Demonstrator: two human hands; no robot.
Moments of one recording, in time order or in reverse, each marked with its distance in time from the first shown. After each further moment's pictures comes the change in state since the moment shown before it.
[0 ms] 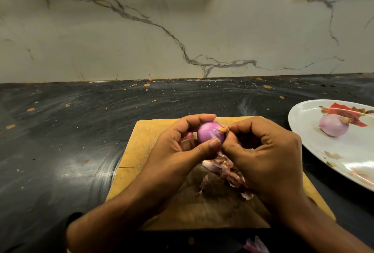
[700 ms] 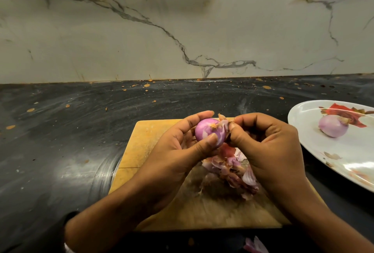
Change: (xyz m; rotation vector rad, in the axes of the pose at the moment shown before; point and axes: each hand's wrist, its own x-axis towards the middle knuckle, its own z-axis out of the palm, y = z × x) left_hand 0.002 0.007 0.003 -0.232 -0.045 -0.115; right_hand 0.008 -0.003 -0.005 0.380 -0.069 0.400
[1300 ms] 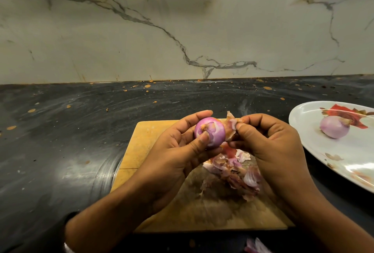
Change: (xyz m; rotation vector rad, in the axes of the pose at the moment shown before) left_hand 0.001 0.000 -0.004 -0.061 0.023 -0.029; right_hand 0.006 0.002 0.000 0.142 0.014 0.150
